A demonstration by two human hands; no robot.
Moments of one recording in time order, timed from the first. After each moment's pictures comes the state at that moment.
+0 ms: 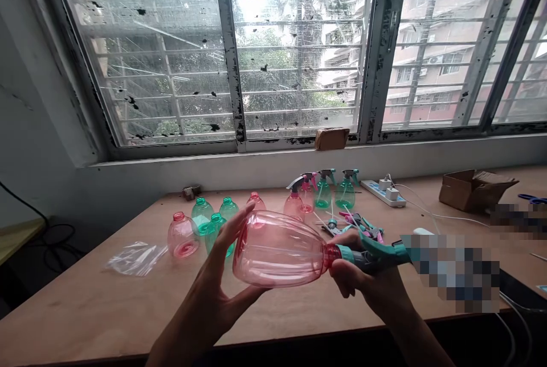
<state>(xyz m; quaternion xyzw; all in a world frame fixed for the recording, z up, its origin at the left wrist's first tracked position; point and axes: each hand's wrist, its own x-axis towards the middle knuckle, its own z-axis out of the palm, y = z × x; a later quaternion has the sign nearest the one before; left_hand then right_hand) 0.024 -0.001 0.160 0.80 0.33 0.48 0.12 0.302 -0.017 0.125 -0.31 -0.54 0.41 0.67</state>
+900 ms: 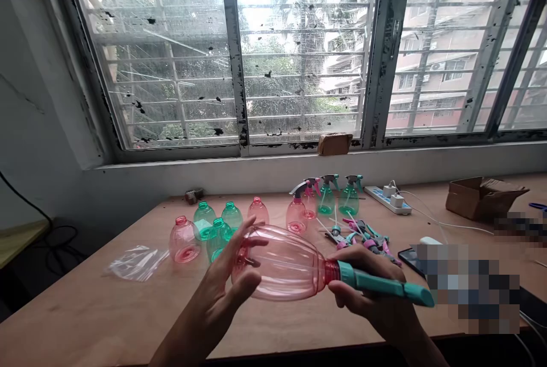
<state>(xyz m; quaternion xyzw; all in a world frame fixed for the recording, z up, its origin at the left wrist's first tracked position) 0.009 0.010 0.149 0.75 0.38 0.44 0.32 0.305 -0.011 0.108 -0.37 -0.63 0.17 0.67</state>
